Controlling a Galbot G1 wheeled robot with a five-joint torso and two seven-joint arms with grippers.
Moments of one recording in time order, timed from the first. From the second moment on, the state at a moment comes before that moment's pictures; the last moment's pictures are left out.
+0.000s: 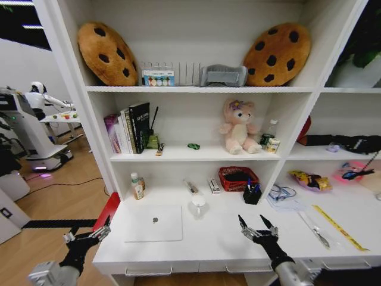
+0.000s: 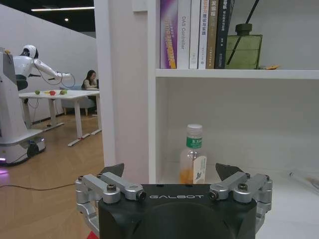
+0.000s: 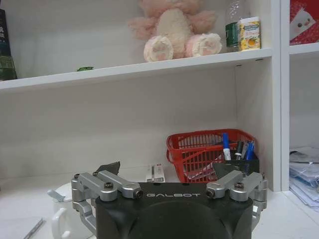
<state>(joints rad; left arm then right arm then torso) 1.94 -1.37 -0.92 -2.44 -0.44 0.26 -0.08 -1.93 1.18 0.73 2.28 0.53 0.01 0.03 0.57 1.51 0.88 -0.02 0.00</state>
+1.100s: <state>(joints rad) 1.94 -1.37 -0.92 -2.44 -0.44 0.26 -0.08 -1.93 1.18 0.73 2.28 0.53 0.01 0.03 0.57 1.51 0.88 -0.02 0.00</state>
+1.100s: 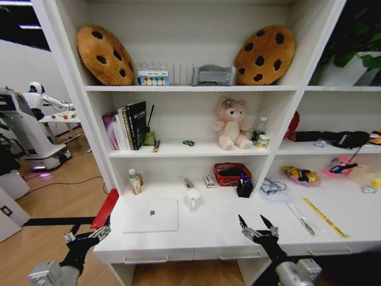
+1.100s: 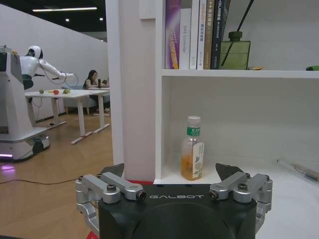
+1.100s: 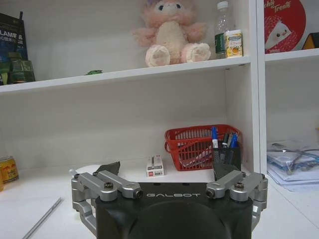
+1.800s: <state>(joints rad) 1.94 -1.37 -0.92 -2.44 -0.44 0.26 -0.08 -1.93 1.18 0.73 2.28 0.53 0.01 0.03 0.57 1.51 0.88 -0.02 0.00</state>
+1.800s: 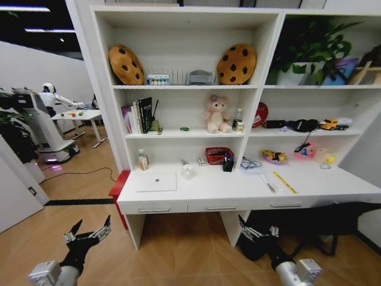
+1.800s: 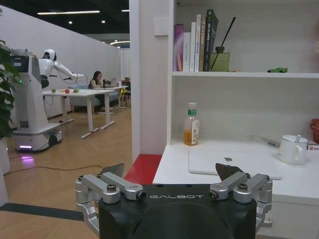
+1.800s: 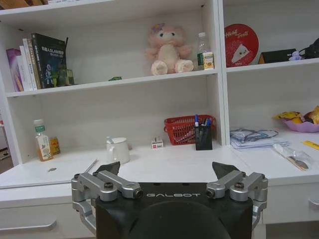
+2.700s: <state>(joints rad) 1.94 -1.37 -0.92 -2.44 -0.44 0.26 -0.08 -1.93 1.18 0.73 2.28 0.53 0.01 0.03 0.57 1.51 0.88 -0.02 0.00</state>
